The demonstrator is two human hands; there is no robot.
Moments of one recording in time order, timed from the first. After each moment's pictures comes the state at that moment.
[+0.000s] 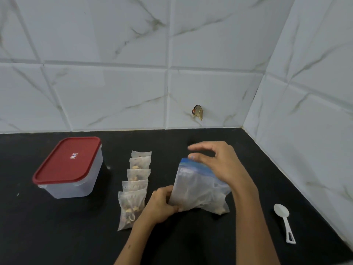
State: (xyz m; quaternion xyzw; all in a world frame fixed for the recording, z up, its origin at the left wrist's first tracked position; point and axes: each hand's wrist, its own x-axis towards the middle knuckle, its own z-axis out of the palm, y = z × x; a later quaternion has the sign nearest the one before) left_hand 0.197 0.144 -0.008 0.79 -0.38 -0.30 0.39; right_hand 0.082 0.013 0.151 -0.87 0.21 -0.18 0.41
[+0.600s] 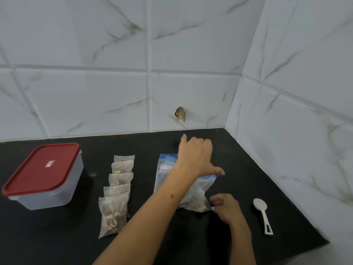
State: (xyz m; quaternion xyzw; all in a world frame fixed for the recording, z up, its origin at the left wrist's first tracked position) left_hand 0.135 0.028 0.147 0.82 -0.57 0.04 0.07; right_hand 0.006 -0.036 0.009 -0.74 0.52 -0.01 0.42
